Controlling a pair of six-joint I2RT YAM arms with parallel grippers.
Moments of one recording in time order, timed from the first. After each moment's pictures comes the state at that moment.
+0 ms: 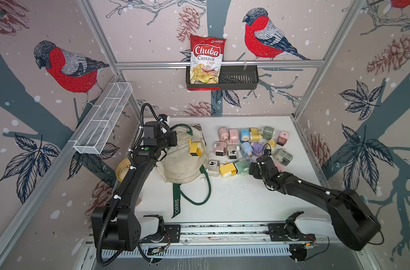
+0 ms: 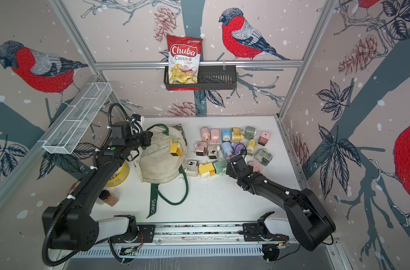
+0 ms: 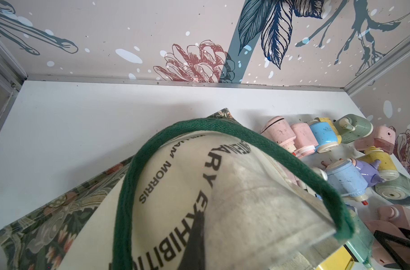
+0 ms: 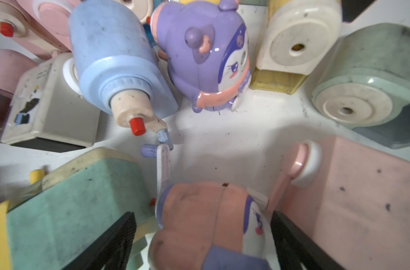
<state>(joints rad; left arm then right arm) -0.07 1.27 1.07 -0.34 0.25 -0.12 0.57 1.26 0.52 -0.10 0.36 0.52</state>
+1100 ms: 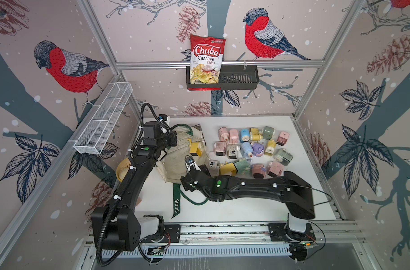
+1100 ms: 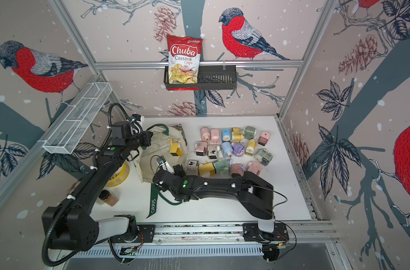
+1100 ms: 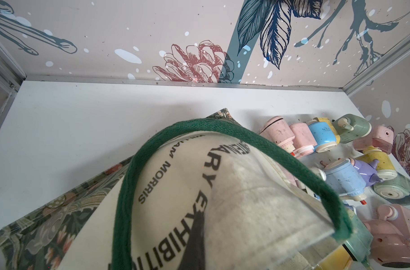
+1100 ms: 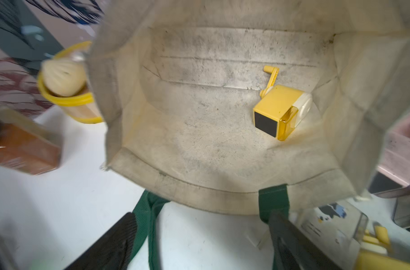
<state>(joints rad) -0.07 1.27 1.07 -0.34 0.26 -0.12 1.35 1.93 1.43 -0.20 0.52 0.42</state>
